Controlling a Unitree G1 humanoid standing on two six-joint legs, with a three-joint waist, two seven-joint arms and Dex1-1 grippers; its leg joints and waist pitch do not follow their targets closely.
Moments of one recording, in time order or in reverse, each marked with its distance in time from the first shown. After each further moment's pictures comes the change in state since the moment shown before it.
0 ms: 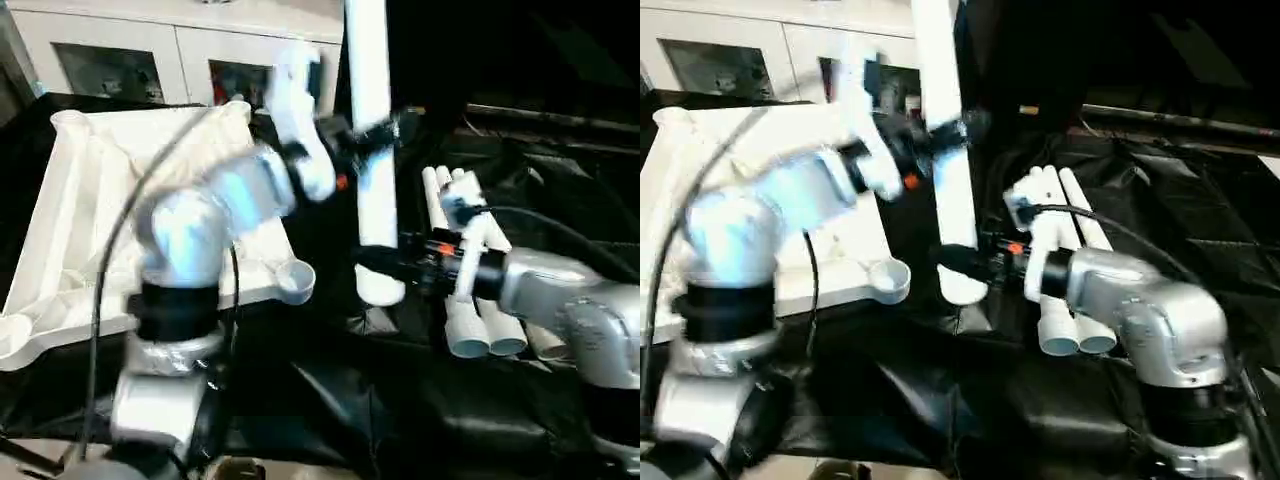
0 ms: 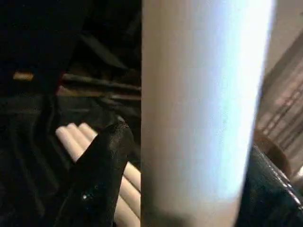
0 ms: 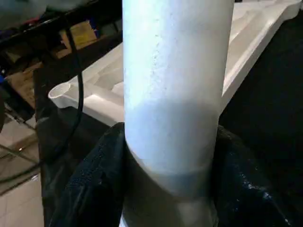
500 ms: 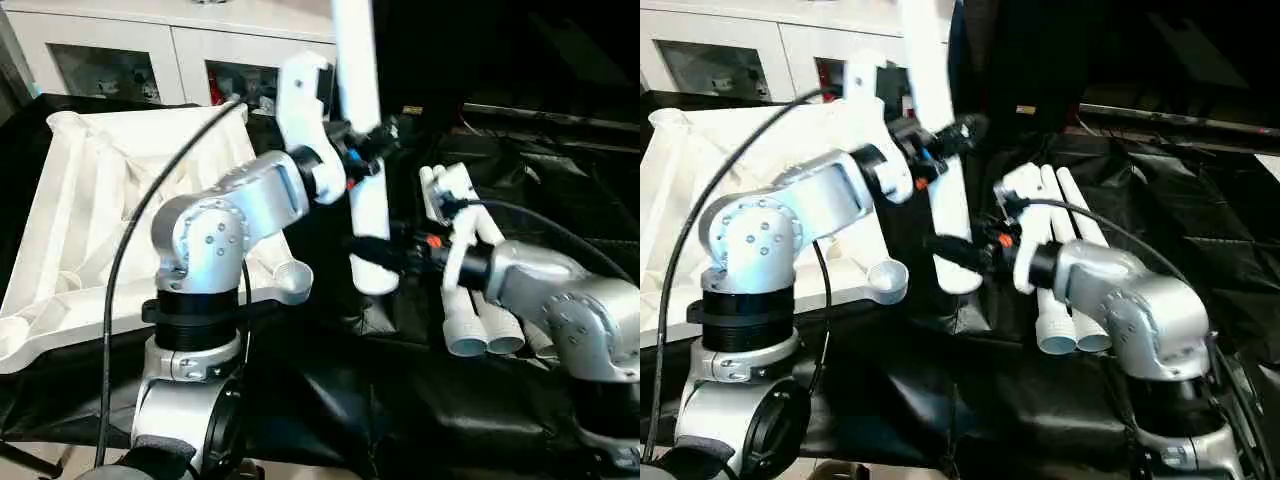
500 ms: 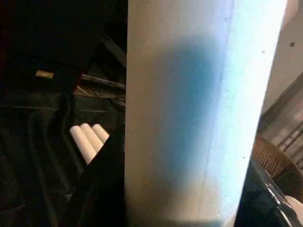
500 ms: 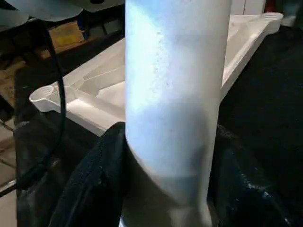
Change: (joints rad) left arm 0.002 -0.030 0.023 -0.006 0.020 -0.019 0.072; right arm -0.029 0.018 0.043 0.031 -0.066 -0.071 -0.031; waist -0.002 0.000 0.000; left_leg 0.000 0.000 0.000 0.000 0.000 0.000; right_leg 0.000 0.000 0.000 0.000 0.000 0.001
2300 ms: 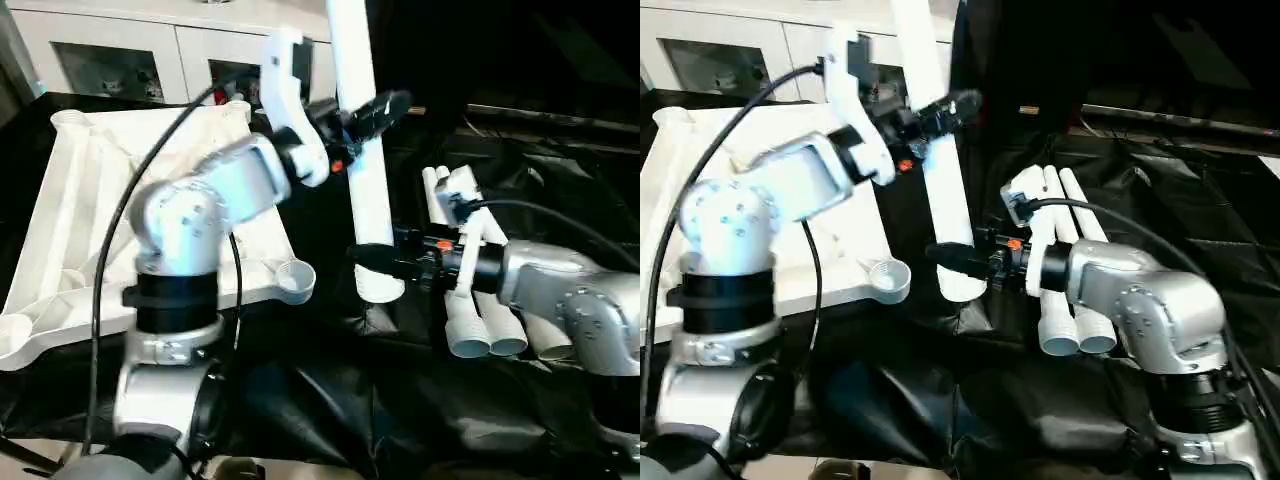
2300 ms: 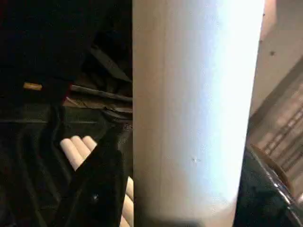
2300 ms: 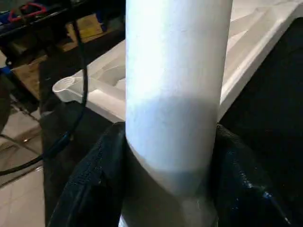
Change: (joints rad) left arm -0.042 0.034 0.027 0.047 -0.051 -0.024 -0.044; right arm -0.003 -0.059 -0.004 0.032 0.076 0.030 0.077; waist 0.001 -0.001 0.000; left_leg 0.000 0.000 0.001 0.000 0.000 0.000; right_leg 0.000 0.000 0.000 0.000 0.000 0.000
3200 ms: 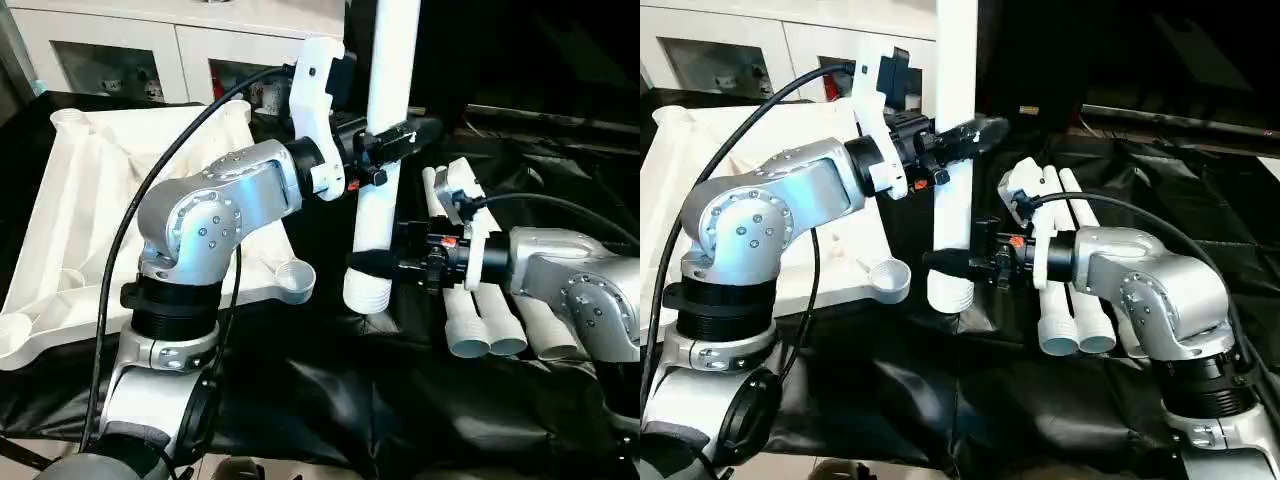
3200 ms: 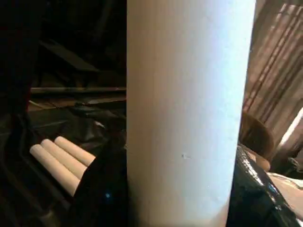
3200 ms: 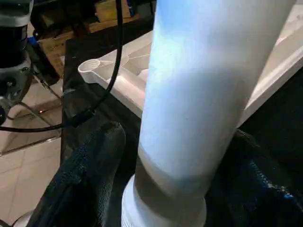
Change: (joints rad) left arm 0.012 0.102 -0.157 -0.045 0.012 -0.027 -0.235; right arm -0.053 -0.089 0.063 0.025 -0.028 -0.064 0.197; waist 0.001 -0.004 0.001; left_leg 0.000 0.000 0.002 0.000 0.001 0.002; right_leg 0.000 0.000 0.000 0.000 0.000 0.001
